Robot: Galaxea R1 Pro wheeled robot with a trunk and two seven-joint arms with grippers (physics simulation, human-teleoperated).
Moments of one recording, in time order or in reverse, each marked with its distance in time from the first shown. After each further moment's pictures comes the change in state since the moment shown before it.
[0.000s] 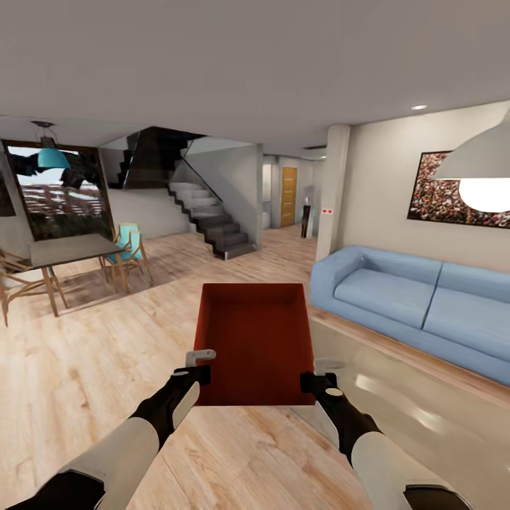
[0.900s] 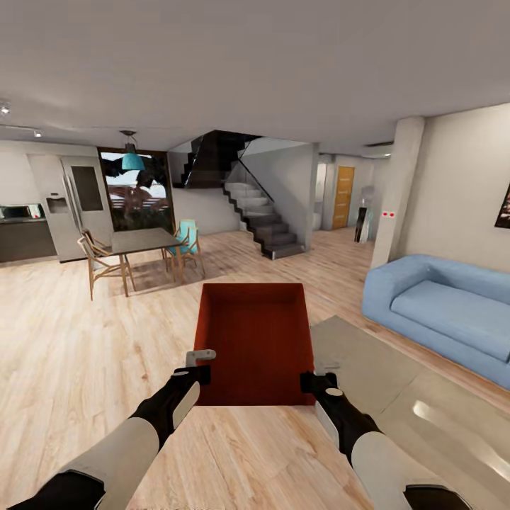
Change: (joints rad) left arm 0.000 0.000 0.001 0.000 -0.001 0.000 0.000; right arm 0.000 0.000 0.000 0.000 0.000 0.000 0.000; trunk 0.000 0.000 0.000
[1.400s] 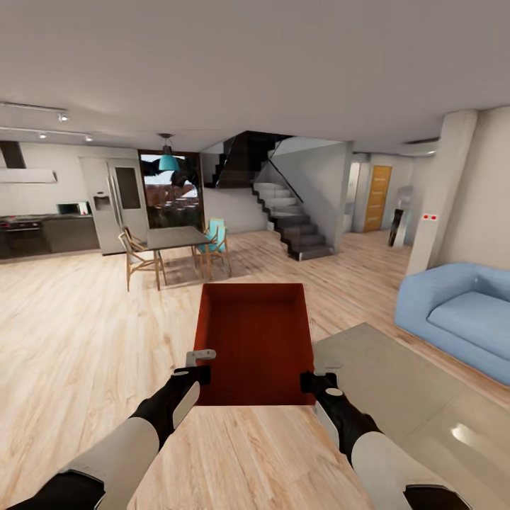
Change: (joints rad) left arm 0.000 0.000 0.000 0.000 0.000 0.000 0.000; right arm 0.000 0.000 -0.001 0.000 0.001 0.000 0.000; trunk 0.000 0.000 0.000
